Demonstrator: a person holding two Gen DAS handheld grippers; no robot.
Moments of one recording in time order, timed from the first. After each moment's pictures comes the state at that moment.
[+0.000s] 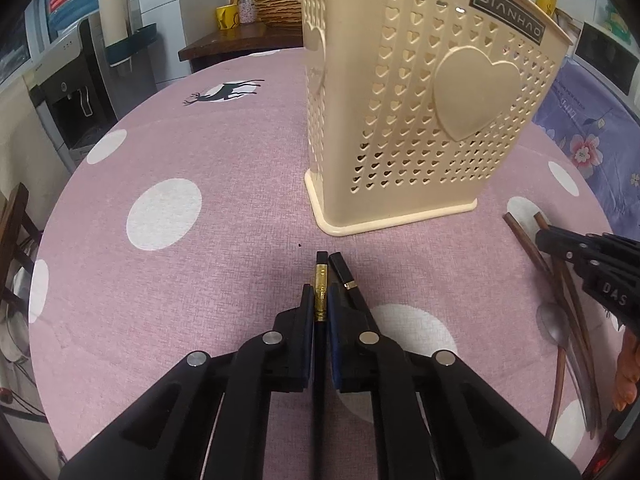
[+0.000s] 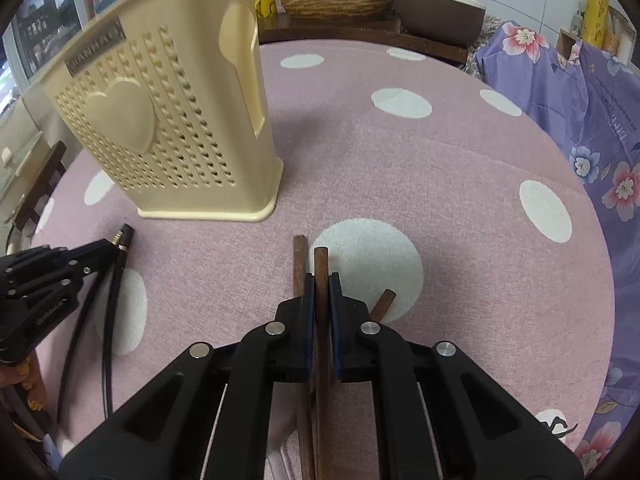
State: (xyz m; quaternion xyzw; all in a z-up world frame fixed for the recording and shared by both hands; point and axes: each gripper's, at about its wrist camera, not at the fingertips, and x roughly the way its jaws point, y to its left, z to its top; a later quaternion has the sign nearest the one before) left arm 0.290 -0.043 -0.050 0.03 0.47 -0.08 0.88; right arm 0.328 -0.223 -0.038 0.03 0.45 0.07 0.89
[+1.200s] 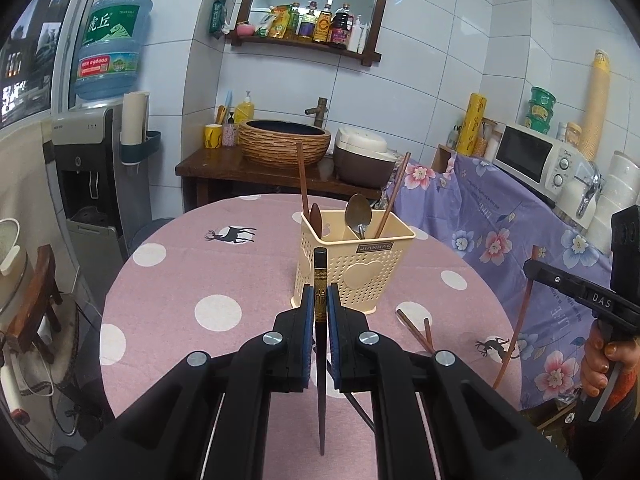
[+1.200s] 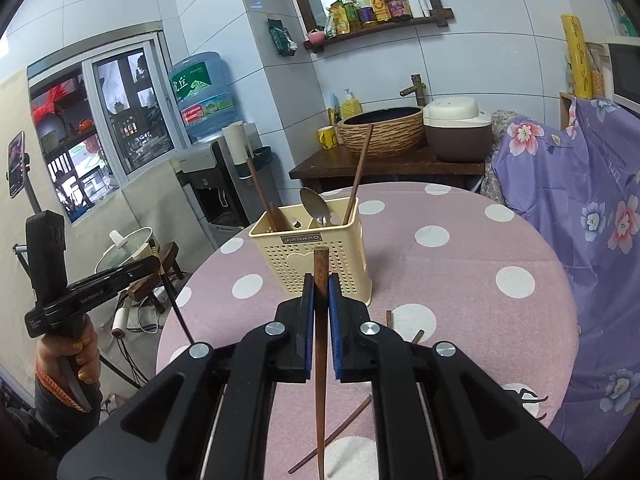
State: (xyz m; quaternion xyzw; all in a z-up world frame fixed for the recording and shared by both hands) left arm 0.182 0.021 0.107 -0.04 0.27 -0.18 0.95; right arm 0.184 -0.246 0.125 0.11 0.26 0.17 0.94
